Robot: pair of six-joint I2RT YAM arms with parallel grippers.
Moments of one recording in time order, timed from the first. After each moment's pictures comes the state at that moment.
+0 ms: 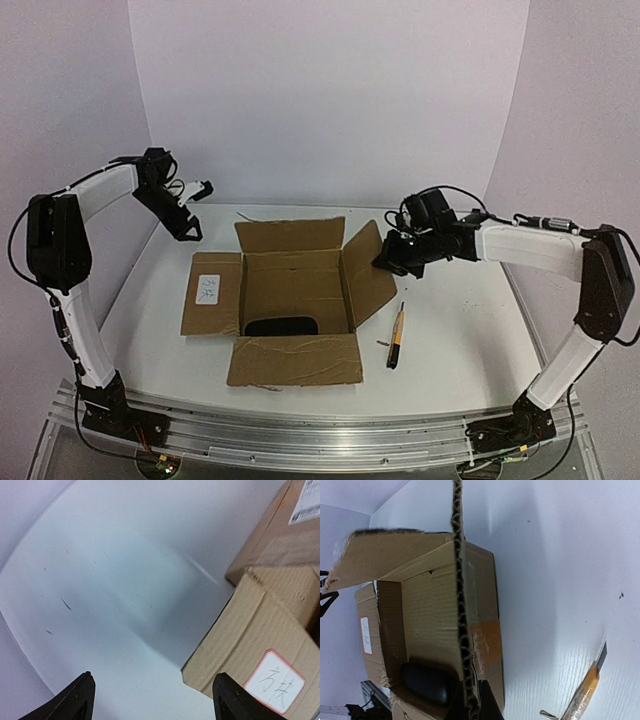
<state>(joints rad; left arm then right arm) -0.11 1.90 1.70 -0.91 0.28 0.67 0.61 1.66 1.20 -0.38 -0.18 0.82</state>
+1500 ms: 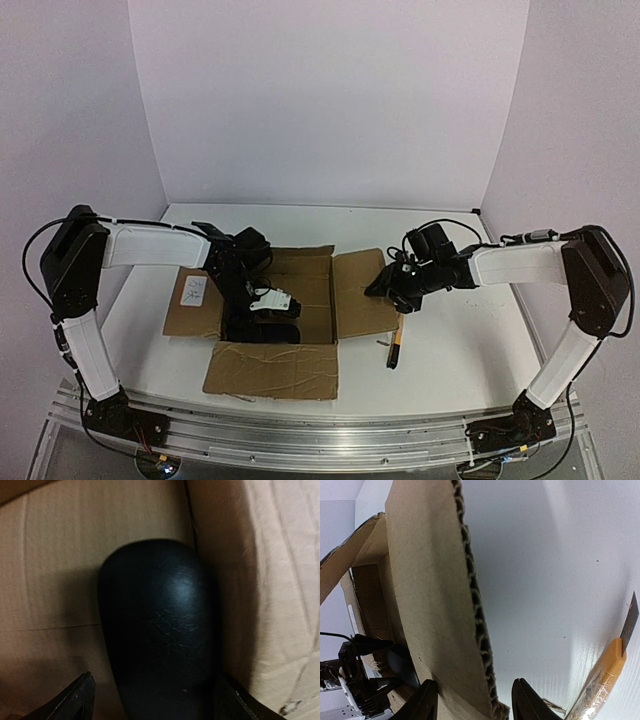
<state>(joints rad) -0.76 1.81 1.24 -0.79 0.28 0.89 0.58 1.69 0.97 -0.18 -0.36 0.95</state>
